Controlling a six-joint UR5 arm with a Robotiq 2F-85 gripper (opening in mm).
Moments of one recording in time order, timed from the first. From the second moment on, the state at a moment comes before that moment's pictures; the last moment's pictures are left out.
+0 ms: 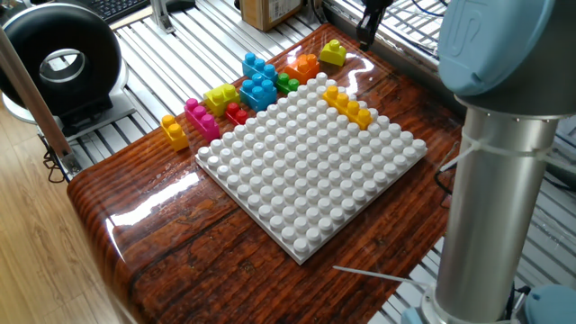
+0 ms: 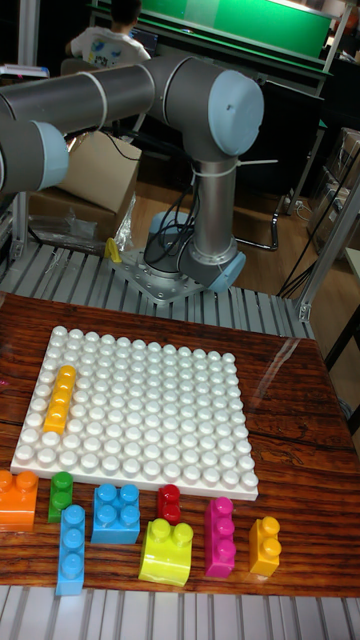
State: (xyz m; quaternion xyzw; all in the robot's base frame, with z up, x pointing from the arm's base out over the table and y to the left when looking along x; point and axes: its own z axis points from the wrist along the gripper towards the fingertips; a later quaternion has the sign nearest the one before) arm 0.642 -0.300 0.079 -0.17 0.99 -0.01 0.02
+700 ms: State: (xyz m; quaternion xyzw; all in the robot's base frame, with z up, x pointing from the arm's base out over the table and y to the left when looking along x) arm 0.665 -0.306 0.071 -0.14 0.99 0.00 0.03
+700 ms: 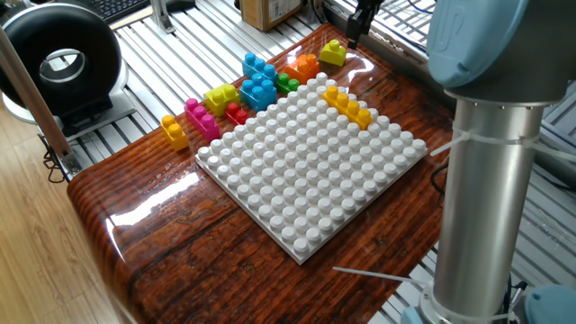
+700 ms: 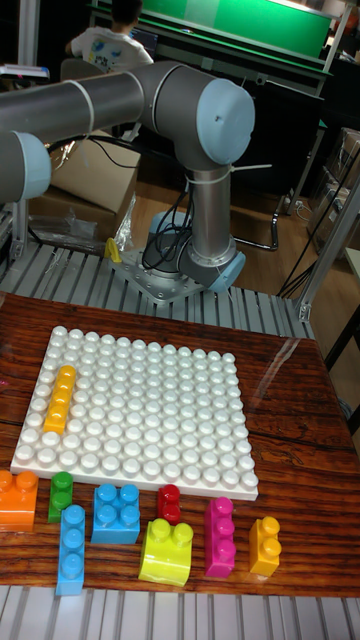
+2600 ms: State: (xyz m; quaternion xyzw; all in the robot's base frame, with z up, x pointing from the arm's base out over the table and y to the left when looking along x) arm 0.695 -0.283 0.068 -0.12 0.99 0.01 0.06
